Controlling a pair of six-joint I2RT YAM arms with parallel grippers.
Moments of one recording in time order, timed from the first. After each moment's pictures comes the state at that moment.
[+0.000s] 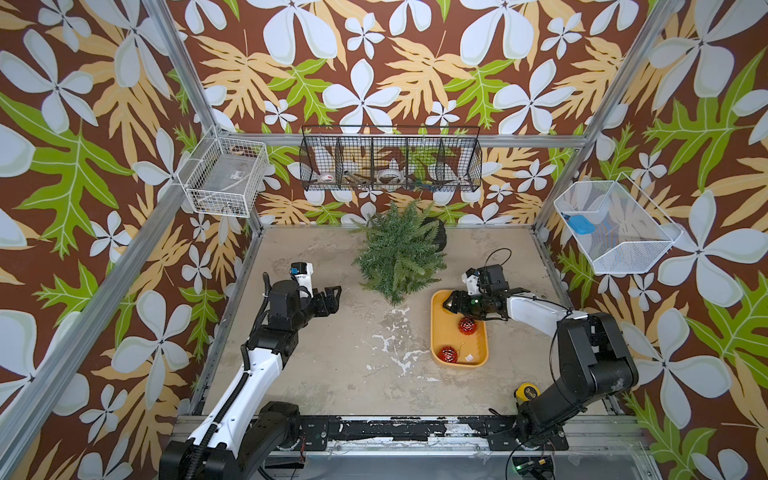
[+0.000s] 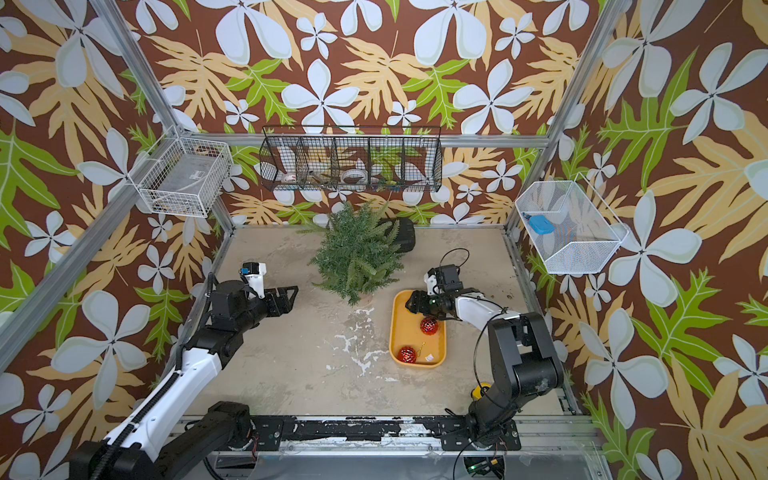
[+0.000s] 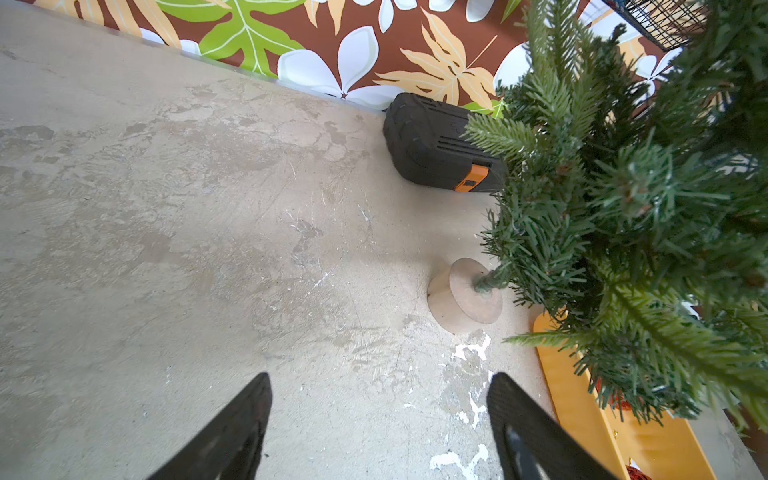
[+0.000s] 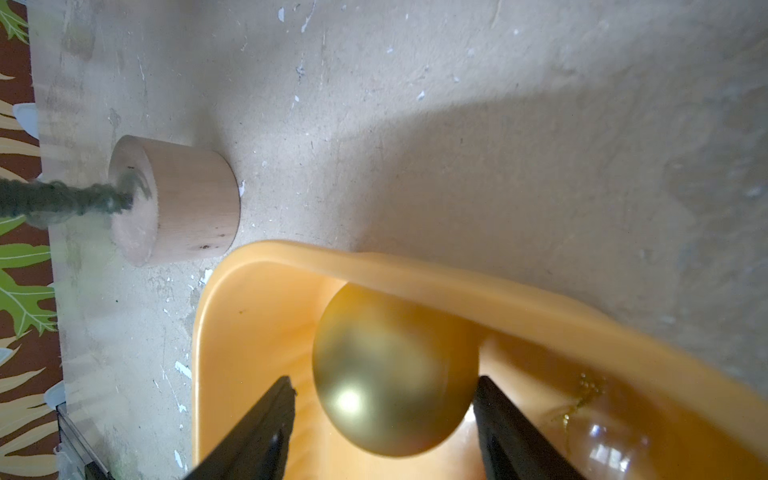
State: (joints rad) left arm -0.13 0.96 0.61 -0.11 0.23 -0.36; right arm 0.20 1.63 0.88 -0.28 -0.40 0.39
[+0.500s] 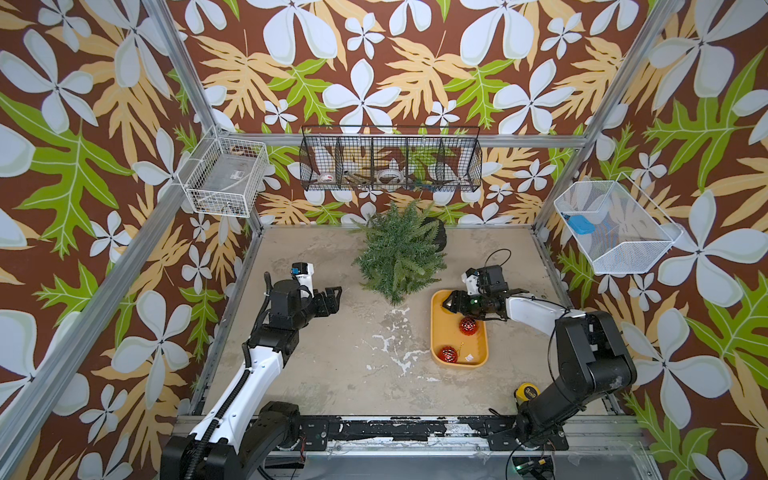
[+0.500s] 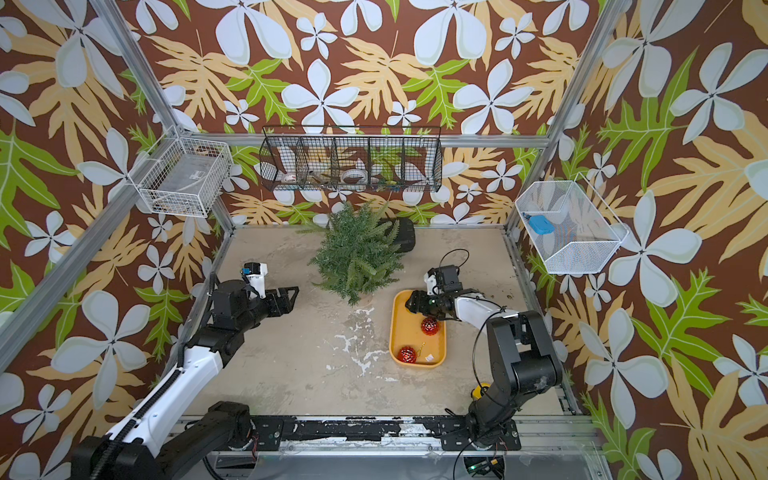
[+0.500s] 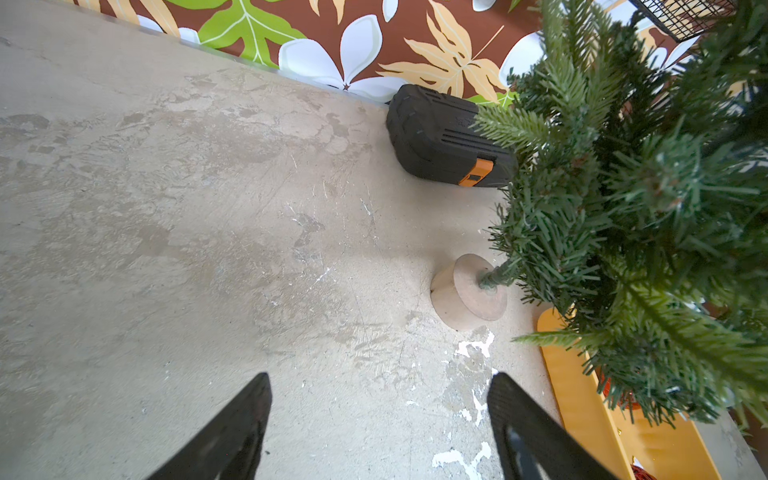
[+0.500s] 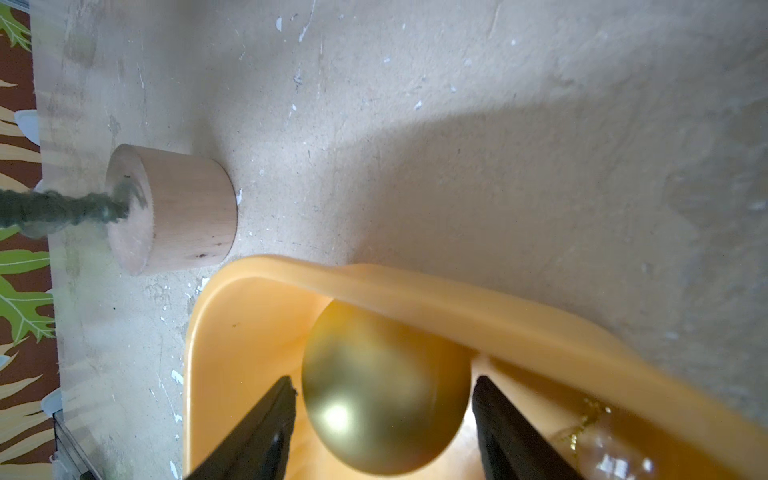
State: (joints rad) left arm -0.13 0.98 0.61 -0.11 0.24 -0.36; right arm 0.20 1.64 0.87 -0.25 -0.40 0.40
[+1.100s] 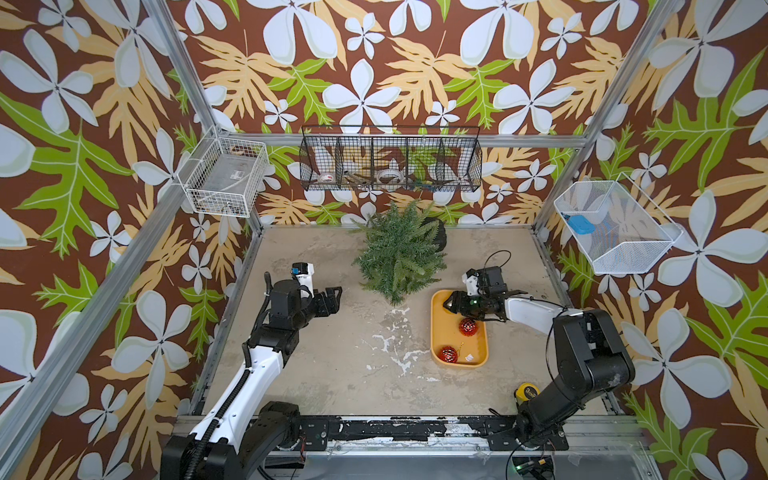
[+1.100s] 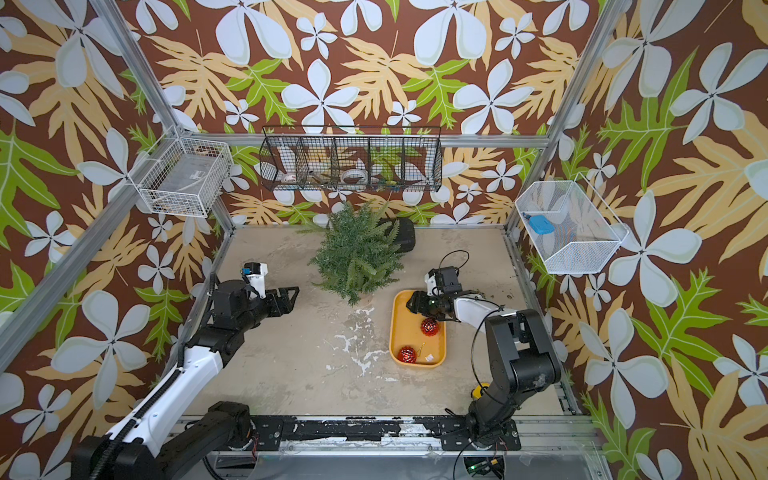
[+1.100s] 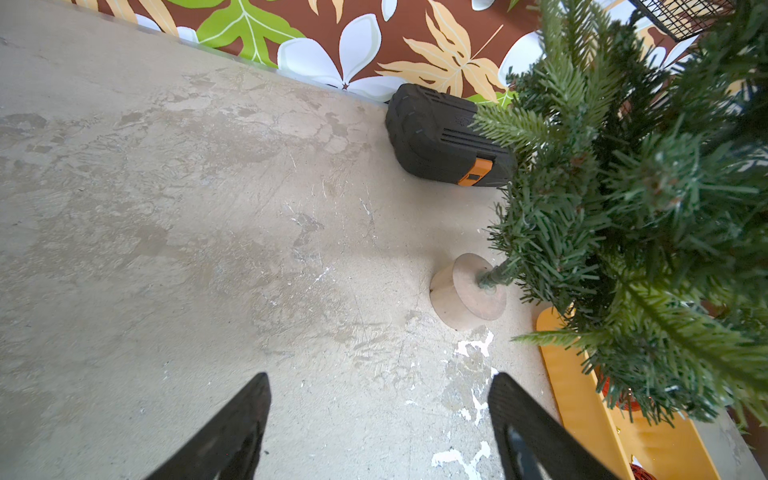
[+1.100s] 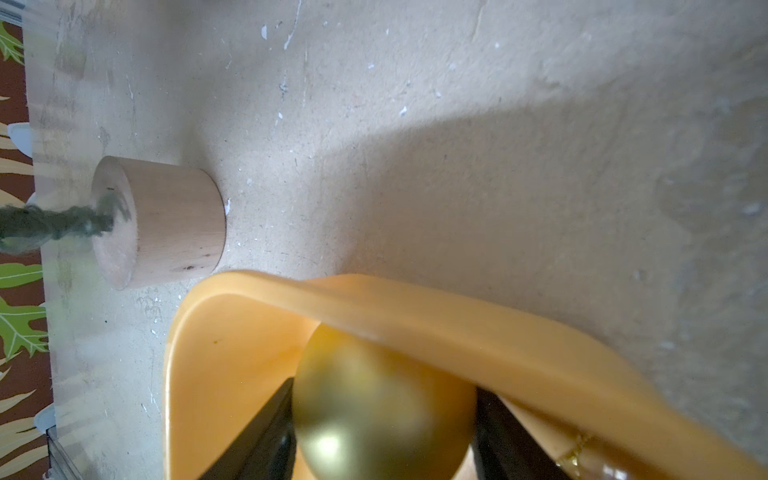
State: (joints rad) left arm -0.13 0.98 0.61 -0.11 0.24 -0.36; right arm 0.20 1.65 0.85 -0.21 -0.38 0.42
